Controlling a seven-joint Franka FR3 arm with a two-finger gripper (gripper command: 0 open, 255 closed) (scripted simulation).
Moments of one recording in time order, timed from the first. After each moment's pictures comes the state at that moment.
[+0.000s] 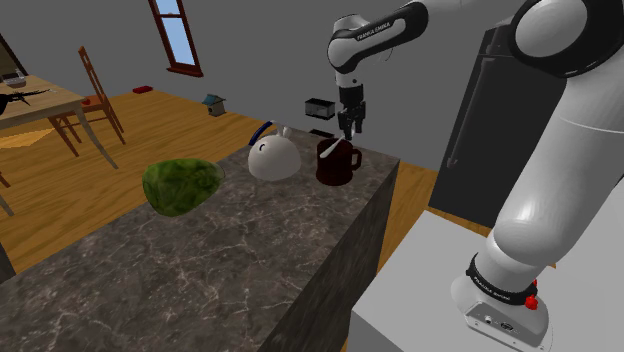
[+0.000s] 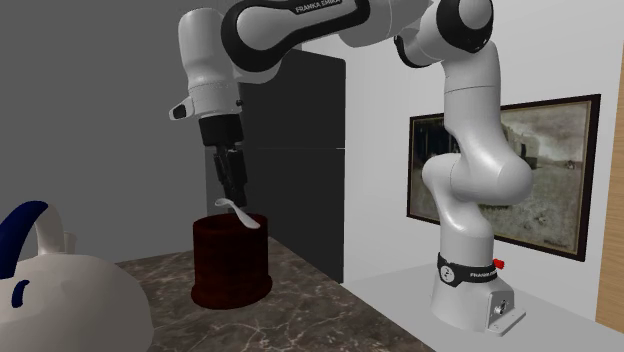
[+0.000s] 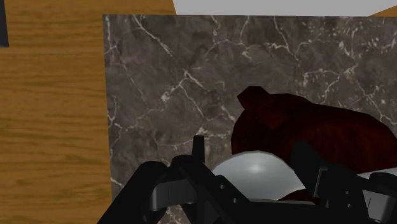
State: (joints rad) arm -0.13 0.04 -0.09 -1.92 -0.01 1.81 -0.30
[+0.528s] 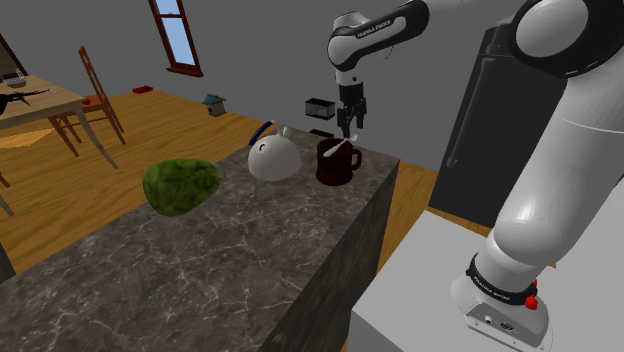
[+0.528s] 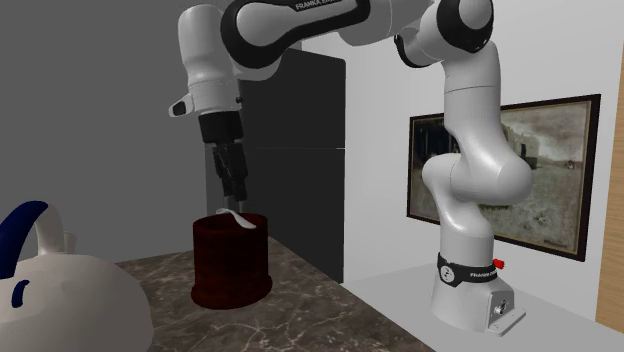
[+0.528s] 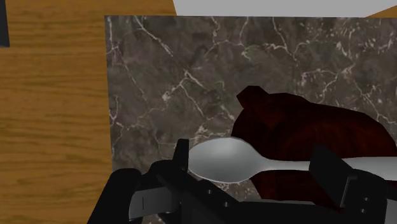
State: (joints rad) arm -0.13 0.04 -0.09 -1.91 -0.01 1.79 -0.30
